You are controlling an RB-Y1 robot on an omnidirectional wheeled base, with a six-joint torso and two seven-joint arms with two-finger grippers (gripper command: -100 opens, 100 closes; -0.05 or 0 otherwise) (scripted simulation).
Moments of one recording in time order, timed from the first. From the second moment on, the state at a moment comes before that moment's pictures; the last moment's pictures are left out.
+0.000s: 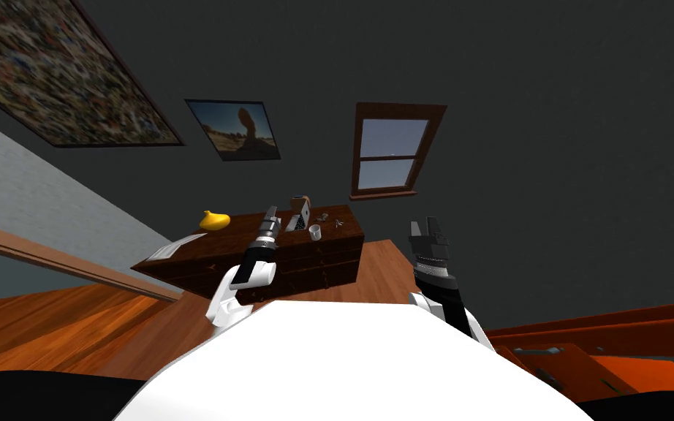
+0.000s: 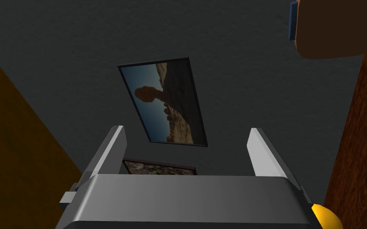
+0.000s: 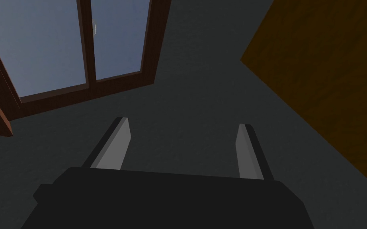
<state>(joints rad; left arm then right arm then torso) 0.24 0.17 0.18 -2.23 -0.08 0.10 0.04 0.54 0.00 -0.07 -2.25 0.06 -0.56 -0.12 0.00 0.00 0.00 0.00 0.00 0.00</state>
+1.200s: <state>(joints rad) 0.10 0.20 0.29 -2.12 -0.06 0.44 0.07 0.54 0.00 -0.07 -2.25 0.06 -0.56 -0.12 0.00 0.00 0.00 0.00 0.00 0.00</state>
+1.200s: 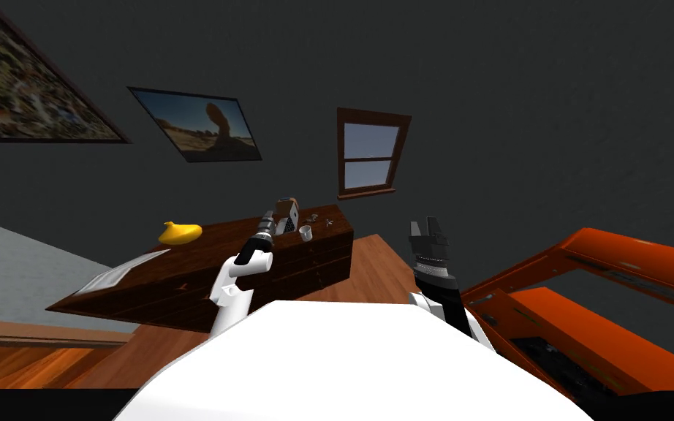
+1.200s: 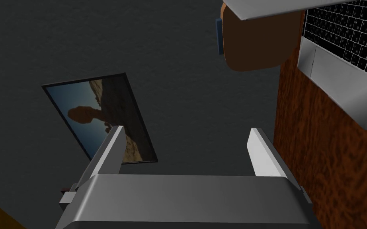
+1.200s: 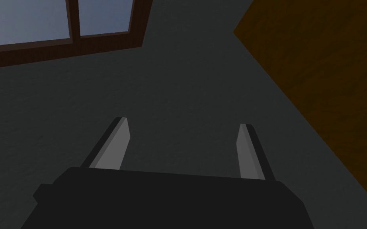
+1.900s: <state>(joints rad) 0.01 0.23 0.35 -2.04 -0.05 0.63 0.09 0.54 0.00 -0.07 -2.25 0.06 -0.56 -0.12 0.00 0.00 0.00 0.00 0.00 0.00</state>
